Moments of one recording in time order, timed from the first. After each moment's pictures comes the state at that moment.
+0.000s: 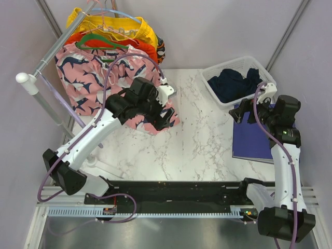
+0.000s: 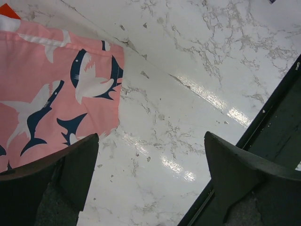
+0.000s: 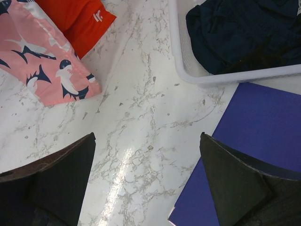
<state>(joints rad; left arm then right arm) -0.67 1.42 1.50 -0.85 0.23 0.20 -0.22 0.92 0.97 -0.49 -0.61 -0.03</state>
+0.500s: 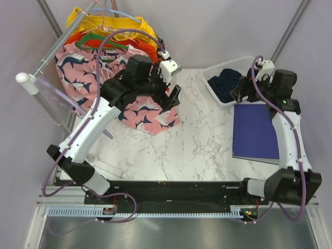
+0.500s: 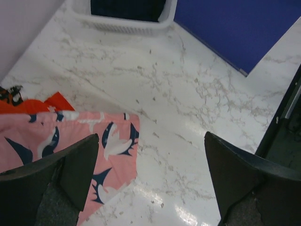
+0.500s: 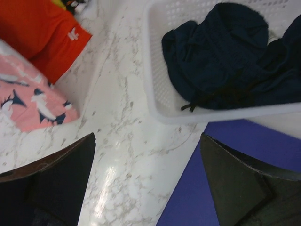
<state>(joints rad) -0.67 1.54 1.85 -0.87 0.28 0.21 -0.17 1.24 1.23 -0.50 -0.52 -0.06</state>
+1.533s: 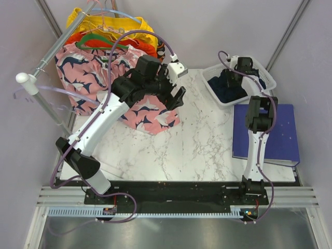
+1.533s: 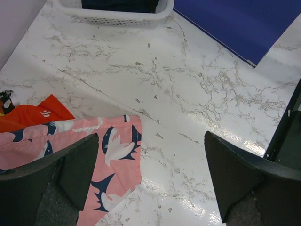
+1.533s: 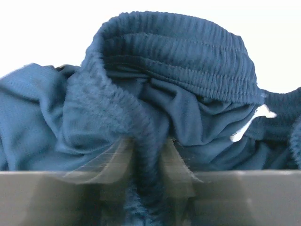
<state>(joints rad) -0.67 1.64 1.89 -0.82 0.32 0.27 -0.06 2.46 2.12 -0.42 -0.10 -0.24</state>
